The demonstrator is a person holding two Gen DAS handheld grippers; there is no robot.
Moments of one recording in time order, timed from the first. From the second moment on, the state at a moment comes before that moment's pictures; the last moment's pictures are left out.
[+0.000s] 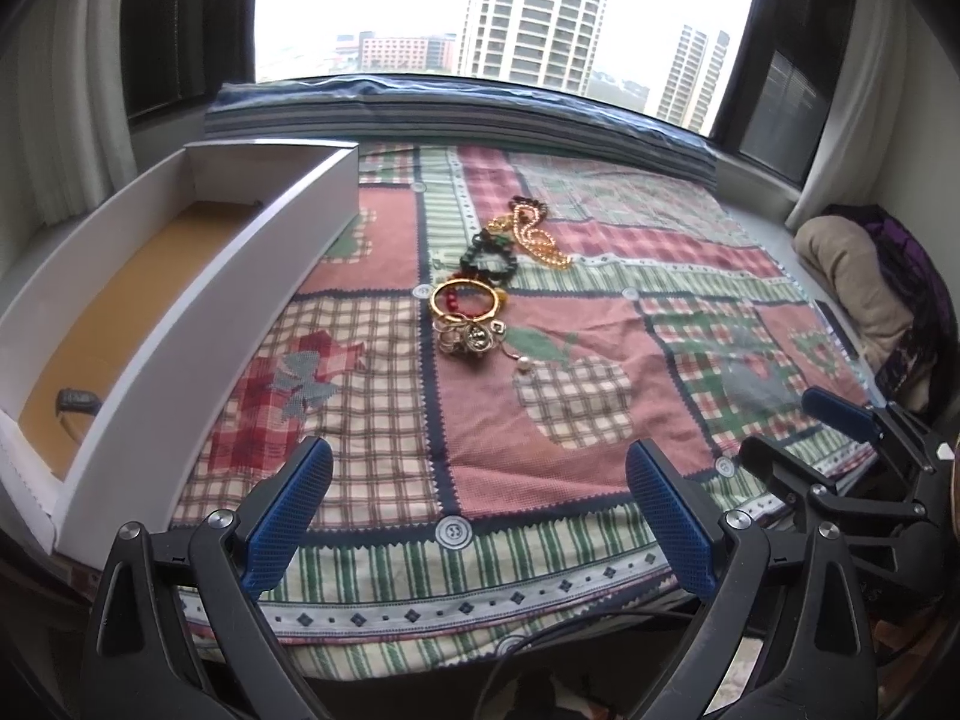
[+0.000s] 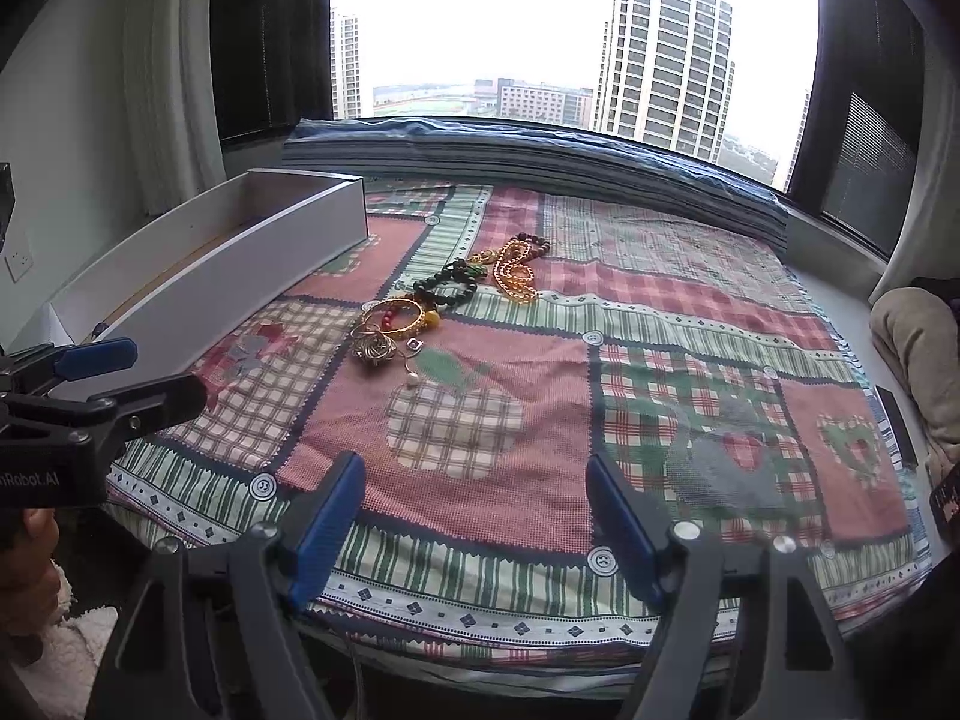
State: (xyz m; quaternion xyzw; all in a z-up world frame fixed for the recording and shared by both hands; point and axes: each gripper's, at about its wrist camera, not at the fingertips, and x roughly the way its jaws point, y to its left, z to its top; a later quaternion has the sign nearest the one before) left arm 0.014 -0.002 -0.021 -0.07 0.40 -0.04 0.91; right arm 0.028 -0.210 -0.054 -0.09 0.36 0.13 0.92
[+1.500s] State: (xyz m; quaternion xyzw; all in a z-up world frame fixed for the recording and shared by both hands) left arm 0.016 -0.016 -0.030 0.00 0.41 -0.03 0.91; right arm 0.032 -0.210 -0.057 -0.09 0.37 0.13 0.92
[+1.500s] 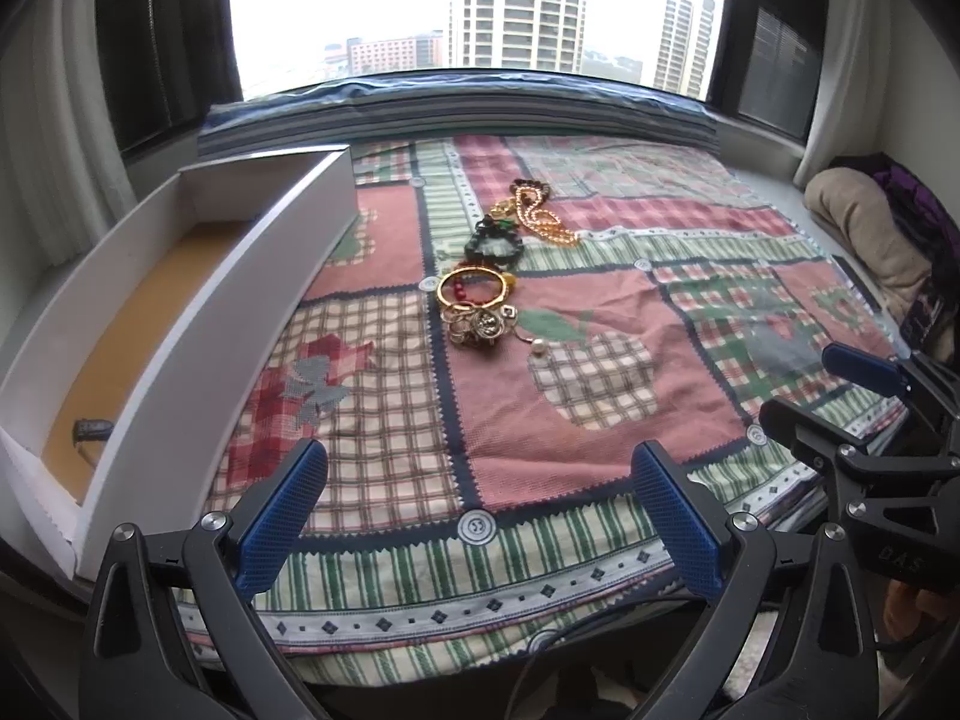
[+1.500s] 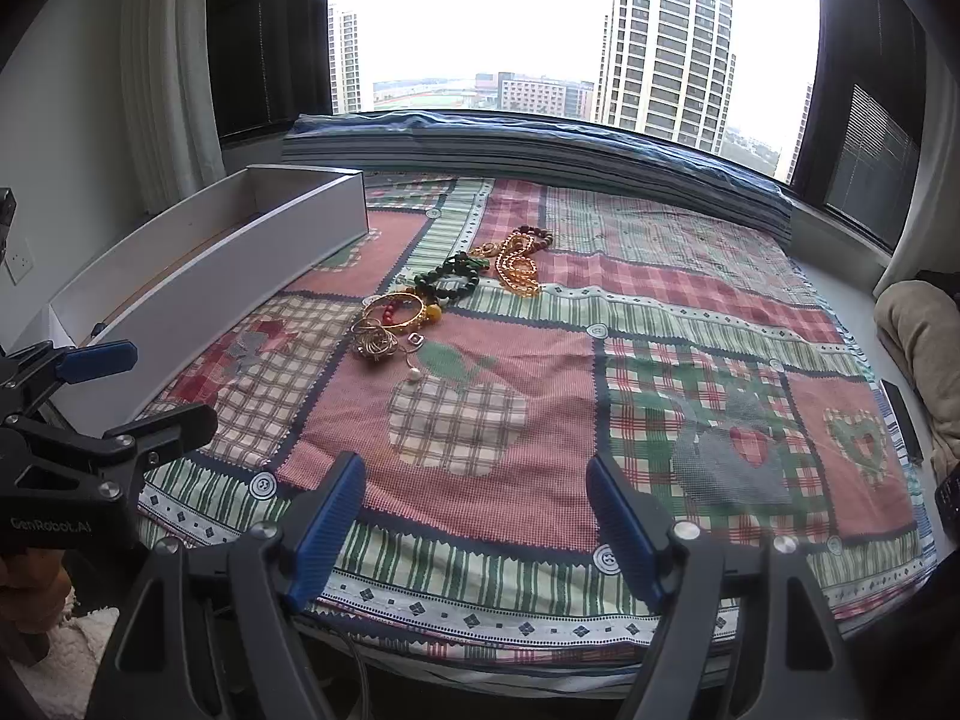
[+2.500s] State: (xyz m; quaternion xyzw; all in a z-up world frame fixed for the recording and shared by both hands) left arm 0.020 -0.010 -0.033 -0.01 0.42 -0.02 0.91; right arm 0.036 -0.212 -0.058 -0.08 0.37 0.12 0.92
